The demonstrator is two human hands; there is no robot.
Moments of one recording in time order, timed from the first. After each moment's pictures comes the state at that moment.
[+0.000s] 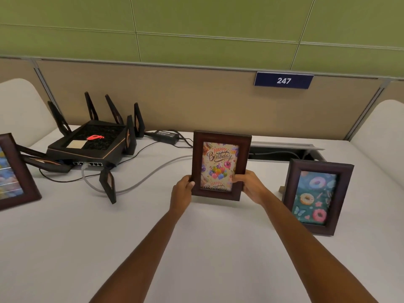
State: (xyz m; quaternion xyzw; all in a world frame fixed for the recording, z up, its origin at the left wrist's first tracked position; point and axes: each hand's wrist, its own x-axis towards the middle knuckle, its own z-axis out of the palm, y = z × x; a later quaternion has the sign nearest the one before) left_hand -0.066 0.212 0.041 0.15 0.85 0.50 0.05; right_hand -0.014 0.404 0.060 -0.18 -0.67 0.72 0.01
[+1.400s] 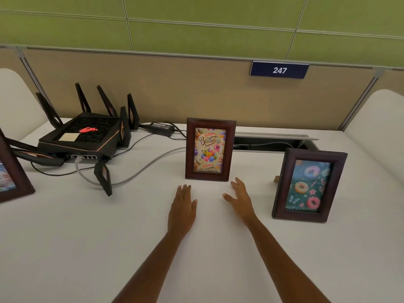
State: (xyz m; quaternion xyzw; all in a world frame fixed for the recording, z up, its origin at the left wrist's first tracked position) left_hand -0.022 0.206 -0.024 0.18 0.94 0.27 0.03; right_hand 0.032 0.367 0.003 -0.26 -0.78 0.56 0.09
